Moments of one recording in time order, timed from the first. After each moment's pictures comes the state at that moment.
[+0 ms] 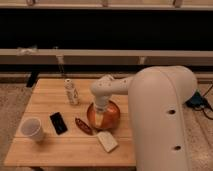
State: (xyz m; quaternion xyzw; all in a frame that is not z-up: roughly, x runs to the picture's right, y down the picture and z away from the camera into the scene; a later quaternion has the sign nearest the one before) arm -0.044 0.174 0.870 0.04 -0.39 -0.92 0.06
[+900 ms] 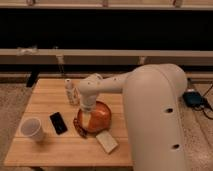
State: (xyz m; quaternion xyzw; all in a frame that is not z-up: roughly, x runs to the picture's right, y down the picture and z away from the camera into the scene) arm -0.129 0.159 0.834 0.12 -0.37 -0.92 -0.01
